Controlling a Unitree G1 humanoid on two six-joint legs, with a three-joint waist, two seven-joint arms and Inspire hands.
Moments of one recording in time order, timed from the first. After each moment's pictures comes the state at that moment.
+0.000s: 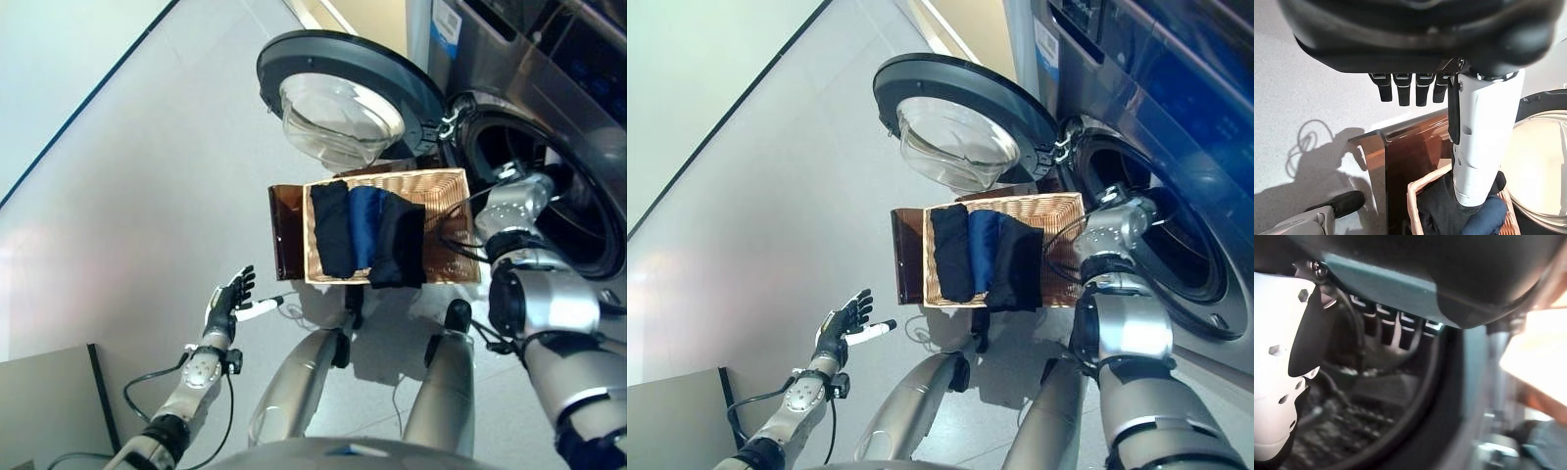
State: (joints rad) left arm -0.05 0.33 -0.45 0.72 -0.40 -0.36 0.18; right arm -1.02 -0.42 -0.12 1.29 1.20 -0.45 -0.32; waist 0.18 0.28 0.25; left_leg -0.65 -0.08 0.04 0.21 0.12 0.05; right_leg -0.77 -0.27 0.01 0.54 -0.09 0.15
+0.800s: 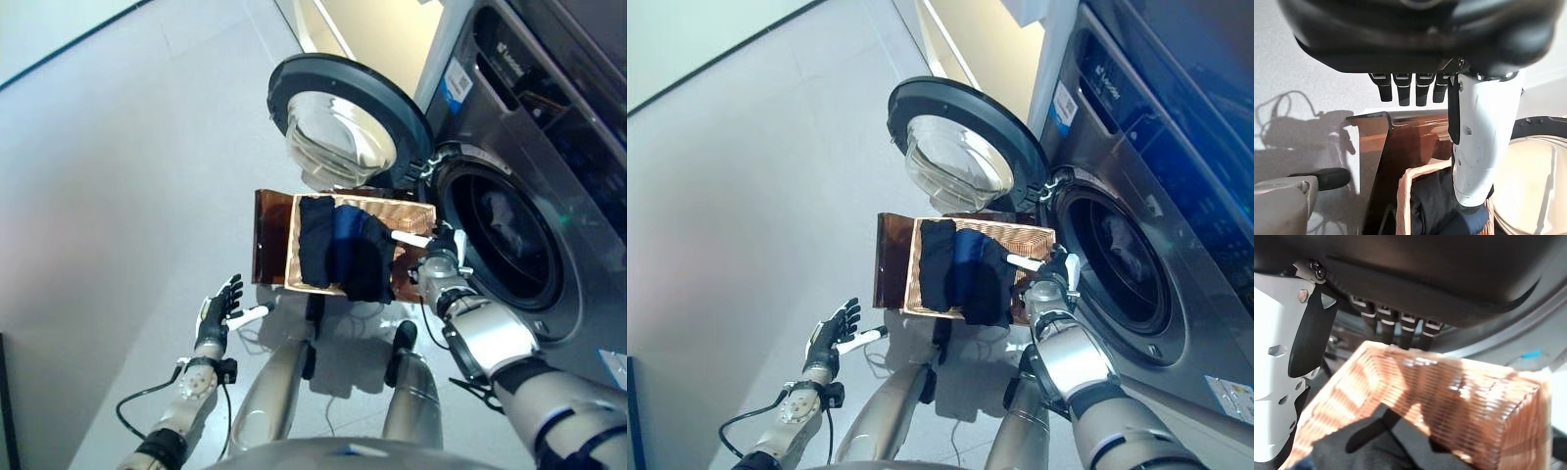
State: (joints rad) left arm 0.02 0.31 -0.37 0.64 -0.35 -0.33 0.24; right arm -0.87 -0.27 0.31 1.55 0.44 -0.13 -0.42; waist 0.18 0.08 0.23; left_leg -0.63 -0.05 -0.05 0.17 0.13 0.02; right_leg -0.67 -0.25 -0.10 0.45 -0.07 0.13
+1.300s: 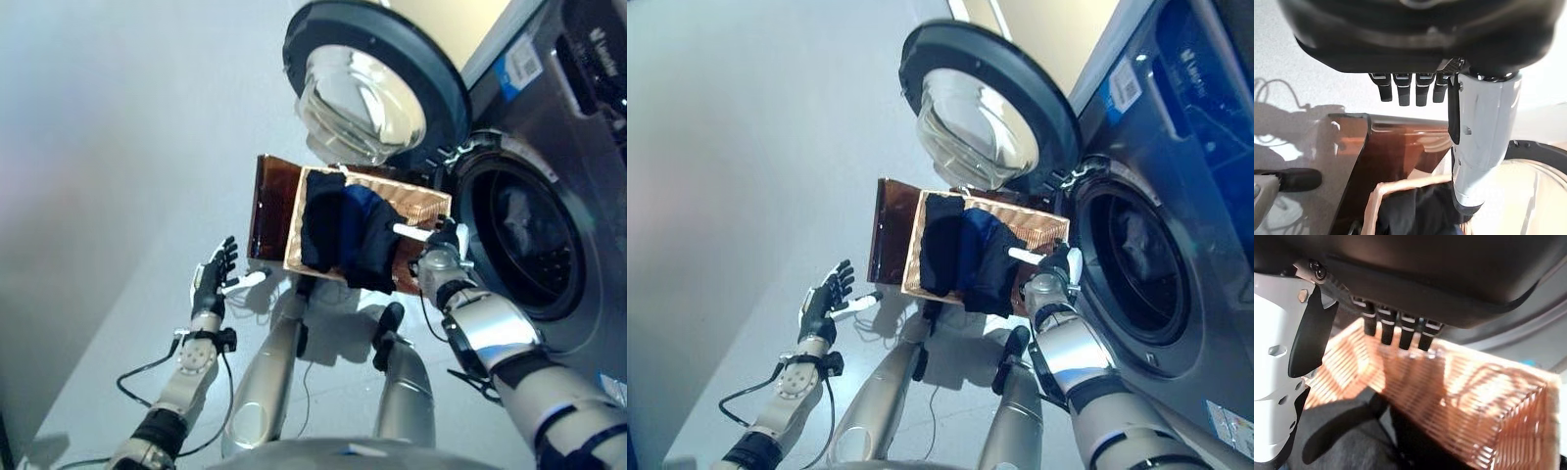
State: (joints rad) left arm -0.04 0.32 -0.28 0.48 -0.32 -0.33 0.29; right arm -0.94 -0.27 0.30 1.56 0.44 -0.11 -0.44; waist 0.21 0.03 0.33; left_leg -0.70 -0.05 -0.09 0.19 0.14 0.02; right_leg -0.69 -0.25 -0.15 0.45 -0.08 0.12
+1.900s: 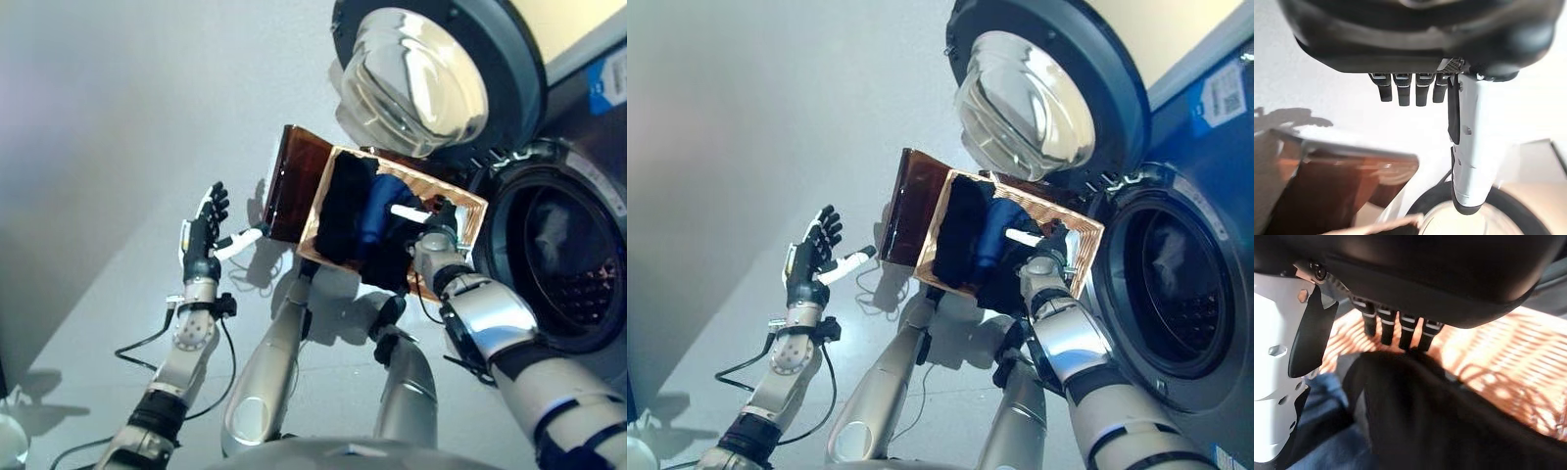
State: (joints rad) left arm -0.07 0.32 -0.23 0.20 -0.25 -0.36 0.36; right arm -0.99 -0.28 0.30 1.55 0.48 -0.11 -0.46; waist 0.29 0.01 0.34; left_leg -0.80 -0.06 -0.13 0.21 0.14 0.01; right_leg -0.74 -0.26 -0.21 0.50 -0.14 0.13
